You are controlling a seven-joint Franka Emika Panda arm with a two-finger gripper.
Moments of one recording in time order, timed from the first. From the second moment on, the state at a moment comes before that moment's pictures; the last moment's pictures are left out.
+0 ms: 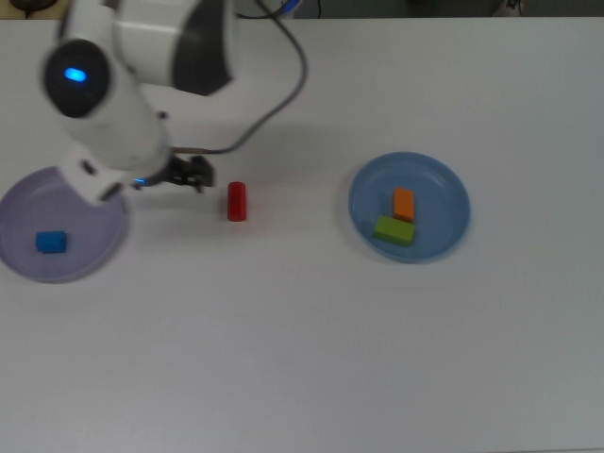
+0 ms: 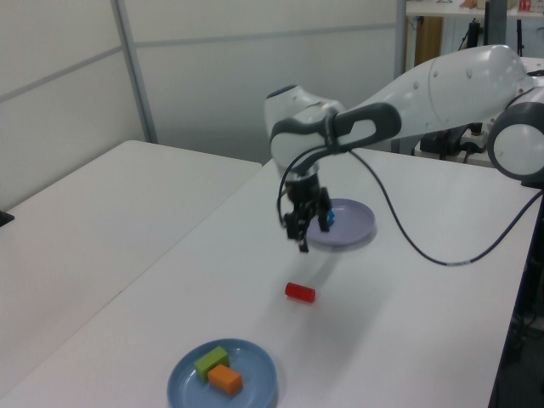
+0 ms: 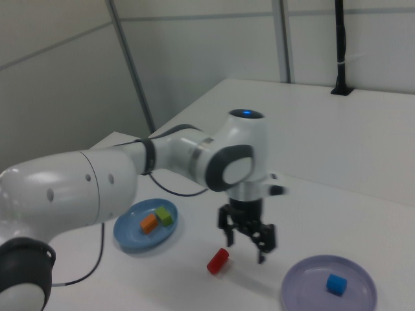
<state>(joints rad) -0.22 0.47 0.09 -1.53 -0.05 1.79 -0.05</state>
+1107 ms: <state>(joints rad) -0.06 0.49 0.08 -1.66 -0.10 1.96 0.09</state>
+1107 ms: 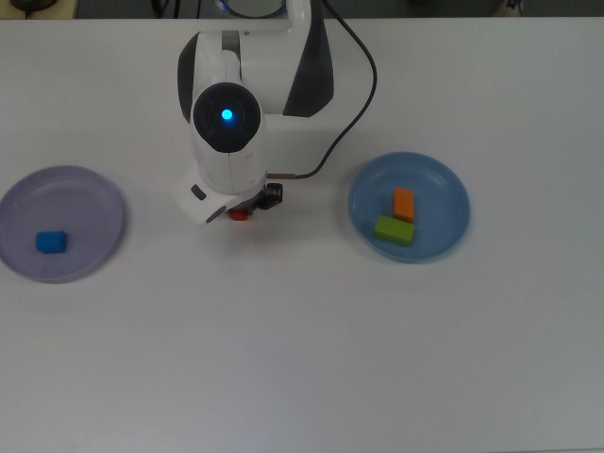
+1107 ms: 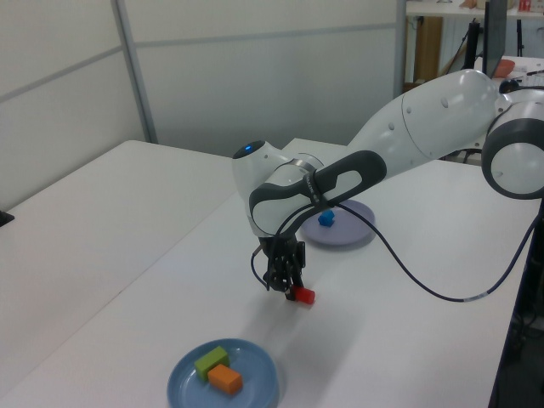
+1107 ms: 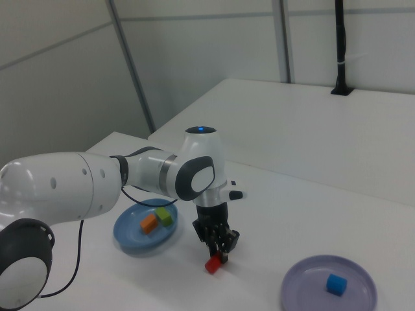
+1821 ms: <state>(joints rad) -0.06 0.37 0.11 -1.65 -0.11 1.91 0.07</state>
